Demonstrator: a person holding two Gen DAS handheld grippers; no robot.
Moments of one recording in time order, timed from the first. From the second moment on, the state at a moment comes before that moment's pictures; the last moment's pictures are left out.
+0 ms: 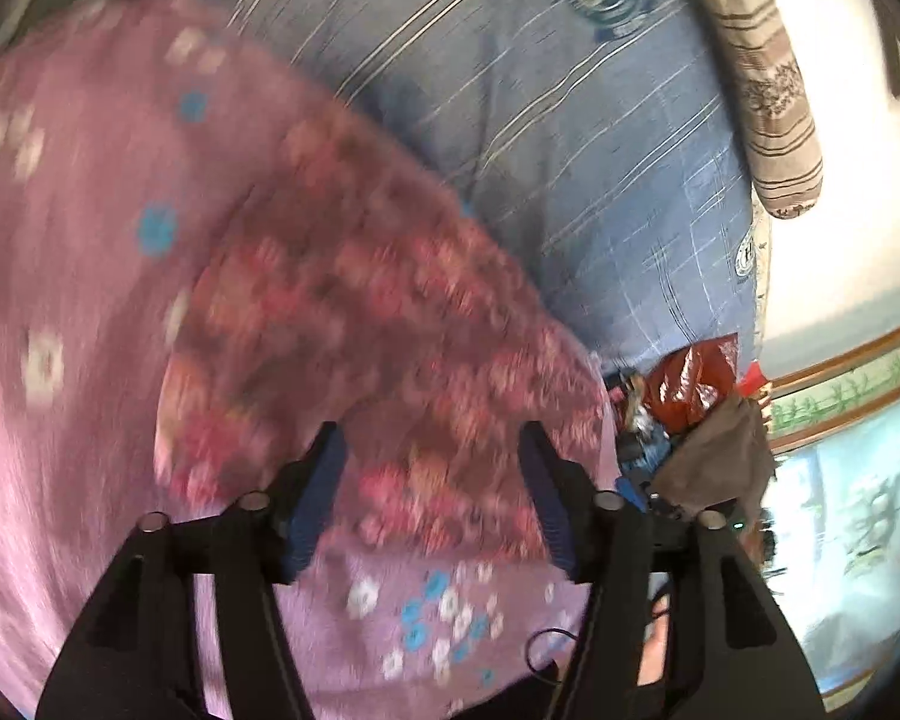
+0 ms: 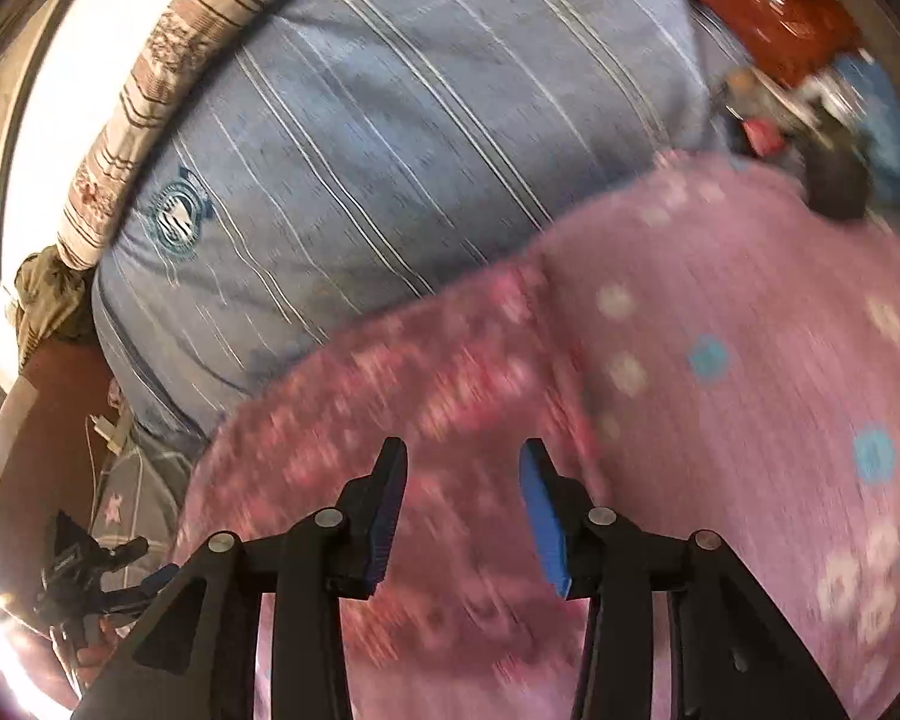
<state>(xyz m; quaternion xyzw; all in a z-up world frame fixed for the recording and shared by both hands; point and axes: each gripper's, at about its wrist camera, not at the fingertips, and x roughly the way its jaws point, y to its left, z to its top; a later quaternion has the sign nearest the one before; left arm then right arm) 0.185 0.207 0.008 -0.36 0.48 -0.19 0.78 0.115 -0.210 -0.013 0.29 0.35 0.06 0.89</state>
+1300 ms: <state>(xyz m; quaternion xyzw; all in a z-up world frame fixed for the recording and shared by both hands) 0.223 0.239 -0.063 -0.41 0.55 -0.14 0.72 0.166 -0.136 -0.060 0.05 0.36 0.04 0.93</state>
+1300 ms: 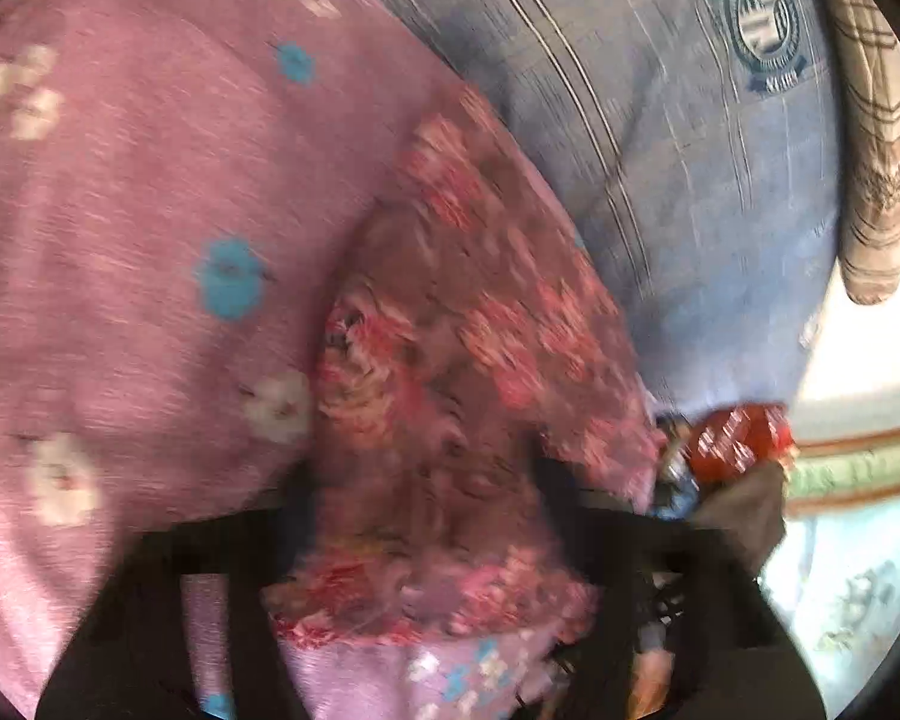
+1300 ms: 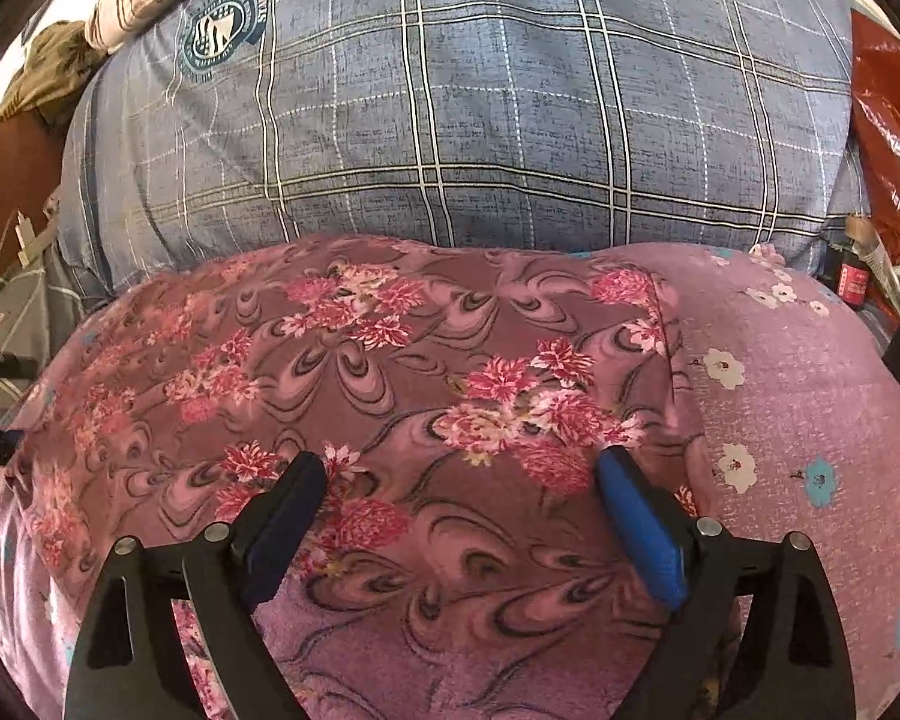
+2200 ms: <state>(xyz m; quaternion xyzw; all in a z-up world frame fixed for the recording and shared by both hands) 0.221 0.033 -0.057 -0.28 0.61 -0.20 0.71 0.160 -0.157 -0.059 0.13 0.34 0.08 0.93</state>
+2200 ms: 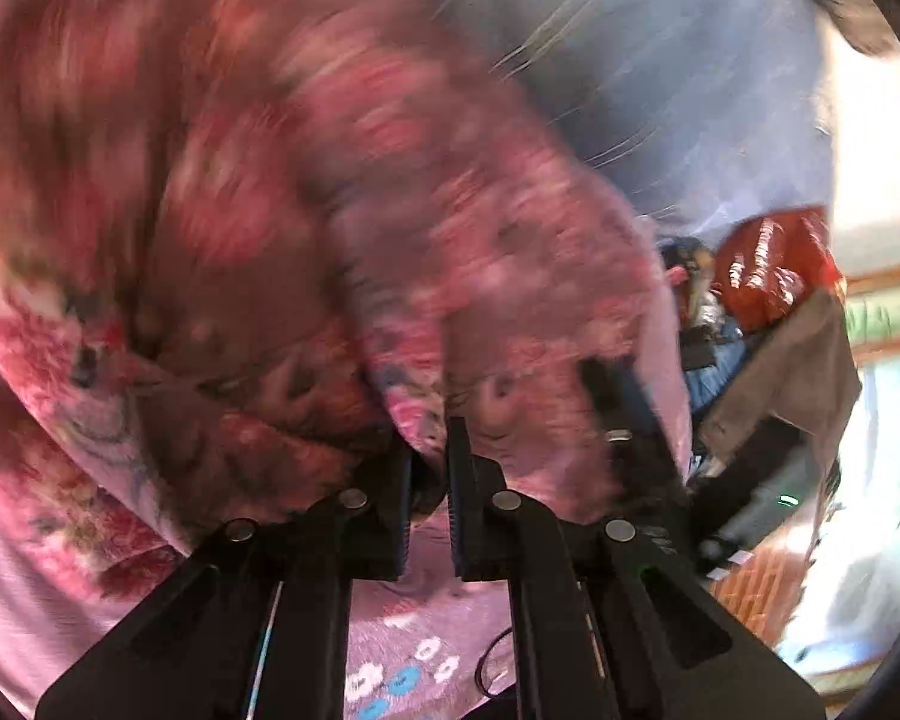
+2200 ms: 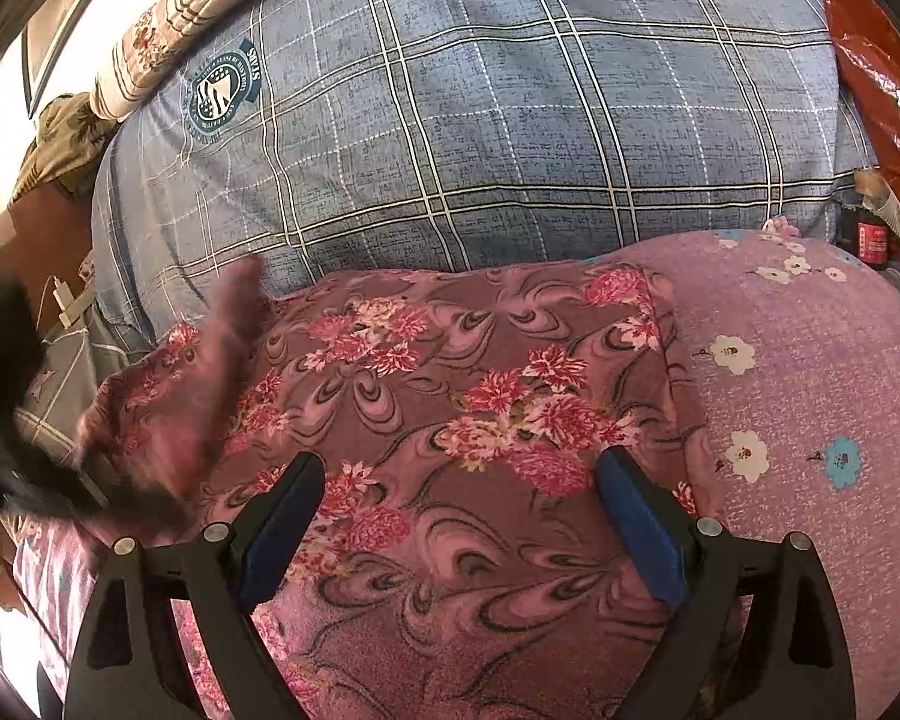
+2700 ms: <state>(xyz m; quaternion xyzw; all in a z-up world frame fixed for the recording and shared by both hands) 0.201 0.049 -0.025 -0.31 0.57 -0.25 0.72 0.159 -0.157 -0.060 0.13 0.34 0.08 0.93</state>
